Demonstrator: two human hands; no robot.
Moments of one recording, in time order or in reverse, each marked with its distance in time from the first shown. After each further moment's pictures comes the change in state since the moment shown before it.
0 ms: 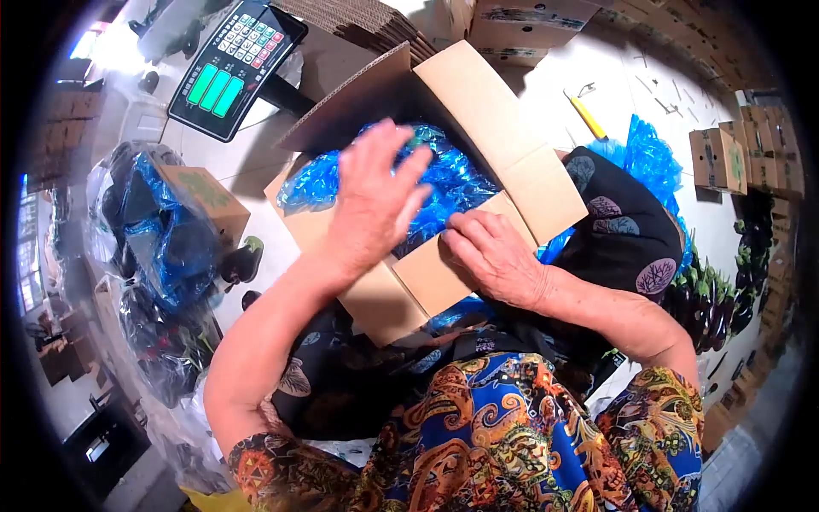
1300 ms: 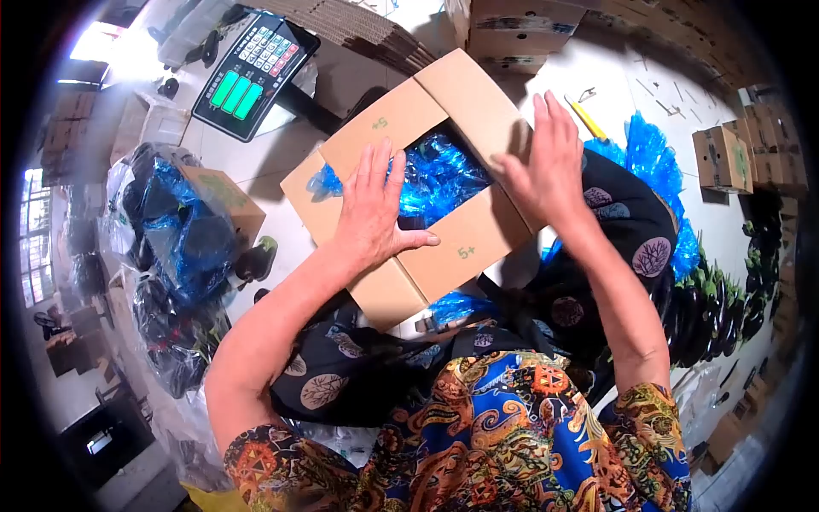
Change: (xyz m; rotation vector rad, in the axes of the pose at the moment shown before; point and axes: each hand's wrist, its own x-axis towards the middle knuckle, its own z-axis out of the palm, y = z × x) left_hand -0.040 0.002 0.016 0.125 -0.265 -0.155; right_hand 0.015 0.062 -0.043 -0.156 0.329 0.588
